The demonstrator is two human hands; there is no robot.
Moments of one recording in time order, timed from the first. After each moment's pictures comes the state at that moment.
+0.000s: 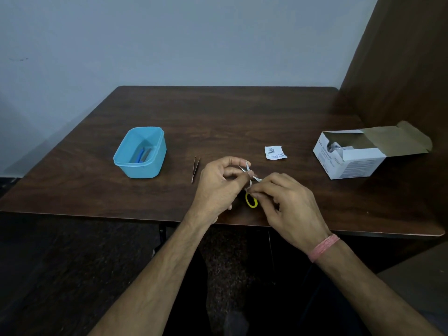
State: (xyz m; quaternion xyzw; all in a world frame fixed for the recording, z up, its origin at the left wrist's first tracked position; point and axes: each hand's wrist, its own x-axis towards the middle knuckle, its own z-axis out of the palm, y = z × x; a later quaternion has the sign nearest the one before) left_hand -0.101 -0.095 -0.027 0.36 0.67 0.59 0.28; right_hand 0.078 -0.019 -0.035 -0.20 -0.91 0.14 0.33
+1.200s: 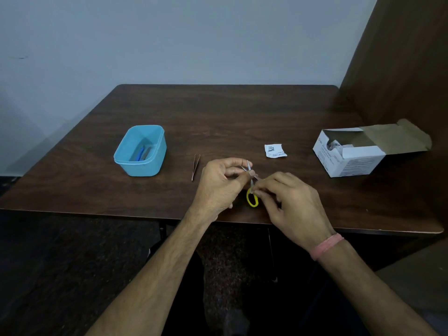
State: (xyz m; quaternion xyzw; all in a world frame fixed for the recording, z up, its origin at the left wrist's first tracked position) left_hand -0.103 -0.095 -0.028 0.38 0.68 0.56 0.28; right_hand 0.081 -0.019 -0.036 -0.23 -0.90 0.15 0.33
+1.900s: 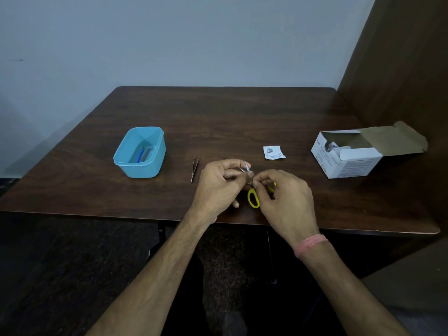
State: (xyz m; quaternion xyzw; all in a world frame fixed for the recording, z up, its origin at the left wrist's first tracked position) left_hand -0.099 -0.098 -0.023 0.36 0.66 0.58 0.30; right_hand 0.057 -0.030 -0.029 -0.38 -0.83 0.20 0.35
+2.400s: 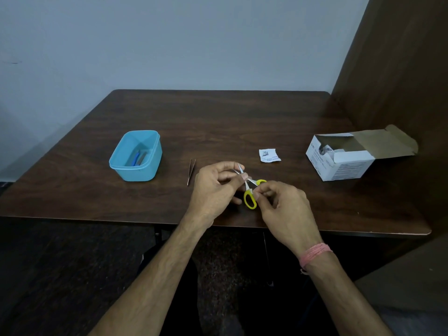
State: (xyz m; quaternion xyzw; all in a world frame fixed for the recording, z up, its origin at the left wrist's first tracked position) left_hand -0.101 -0.099 -0.027 0.35 0.64 0.61 0.30; right_hand 0.070 -0.033 -0.030 -0.42 -0.80 0.32 0.29
